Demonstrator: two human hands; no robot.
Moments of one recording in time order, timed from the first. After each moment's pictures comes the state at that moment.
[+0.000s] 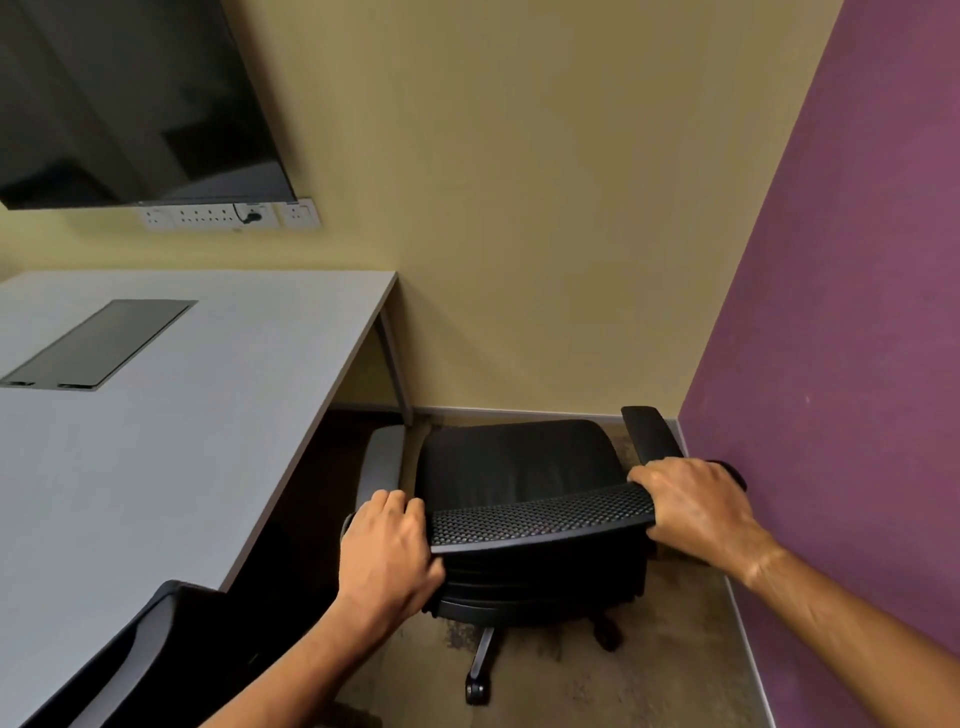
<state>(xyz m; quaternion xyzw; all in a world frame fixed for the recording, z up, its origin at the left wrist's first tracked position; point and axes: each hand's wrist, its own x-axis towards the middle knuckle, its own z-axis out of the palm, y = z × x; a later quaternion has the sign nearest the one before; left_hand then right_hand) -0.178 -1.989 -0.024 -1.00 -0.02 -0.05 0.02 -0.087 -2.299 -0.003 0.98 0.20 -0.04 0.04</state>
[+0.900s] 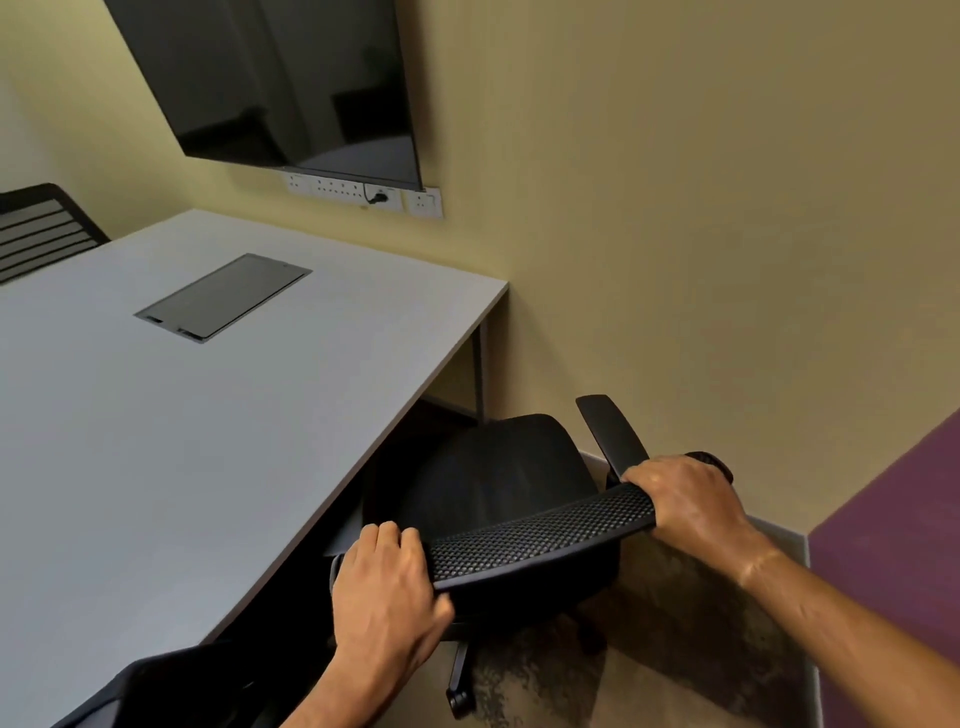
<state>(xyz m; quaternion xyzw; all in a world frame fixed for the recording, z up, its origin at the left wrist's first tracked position) -0.073 -1.949 -0.029 -0.98 -0.20 -0.07 -0.01 0.157 -2.187 -0.025 0.92 0.38 0.02 -0.03</state>
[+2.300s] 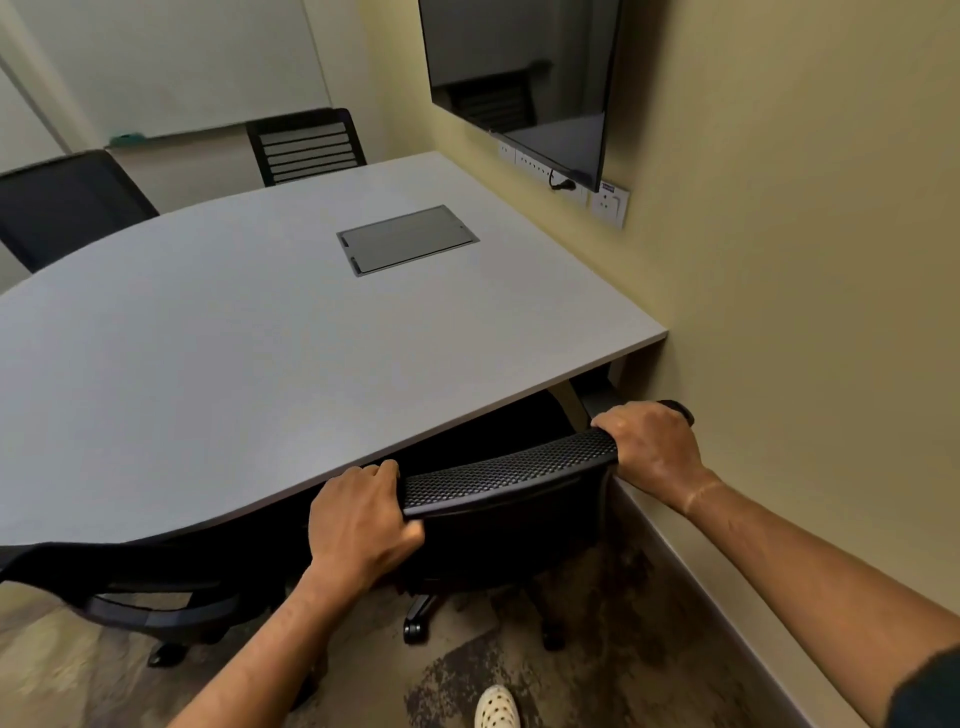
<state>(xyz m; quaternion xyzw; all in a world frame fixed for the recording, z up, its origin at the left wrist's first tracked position) 0.124 -1.940 -0.020 -0.85 -0.52 -0.07 0.03 0.458 -1.998 -0.038 0.72 0.68 0.08 -0.12</state>
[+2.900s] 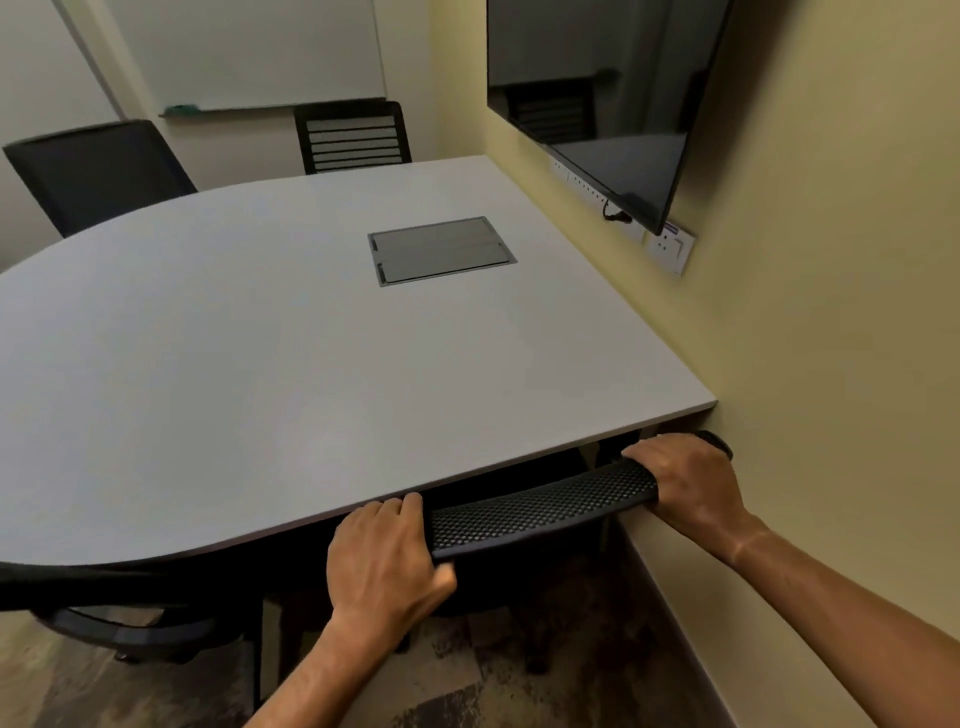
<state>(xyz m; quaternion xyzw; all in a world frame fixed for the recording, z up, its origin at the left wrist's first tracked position) 0.191 -1.884 -0.032 -0.81 -0.56 -0.13 0.03 0.538 -1.893 -0.056 0.64 0.73 0.11 -0.20</state>
